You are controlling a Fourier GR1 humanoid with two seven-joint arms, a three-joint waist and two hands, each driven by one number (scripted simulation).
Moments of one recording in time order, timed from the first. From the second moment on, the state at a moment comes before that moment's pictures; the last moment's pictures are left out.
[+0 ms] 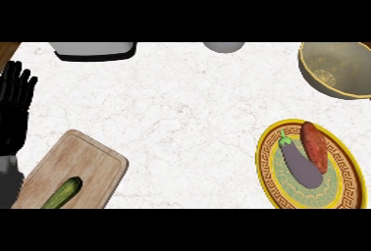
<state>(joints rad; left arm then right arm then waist) -0.18 0.46 0.07 -1.51 0.30 0.19 -0.06 0.28 -0.97 -0.11 -2.15 -0.03 0.12 -0.24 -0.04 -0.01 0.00</state>
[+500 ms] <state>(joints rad) -0.19 0.45 0.08 -1.50 0.30 0.17 -0.06 0.38 -1.20 -0.29 -2.17 0.03 0.42 -0.14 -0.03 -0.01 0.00</state>
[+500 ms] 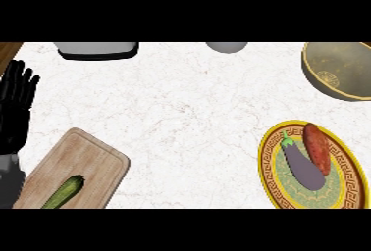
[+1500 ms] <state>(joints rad) -0.22 0.38 0.10 -1.47 0.23 0.12 -0.07 0.17 -0.93 -0.08 -1.91 0.45 0.55 -0.17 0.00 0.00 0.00</state>
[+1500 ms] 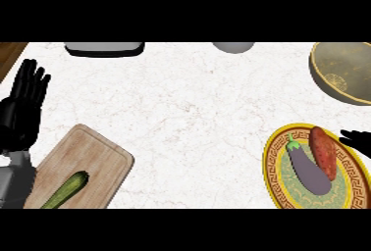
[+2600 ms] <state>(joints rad) -0.23 0.35 0.19 -1.48 0.19 0.06 -0.04 -0.02 -0.71 -0.03 -1.57 0.79 0.51 -0.43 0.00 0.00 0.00</state>
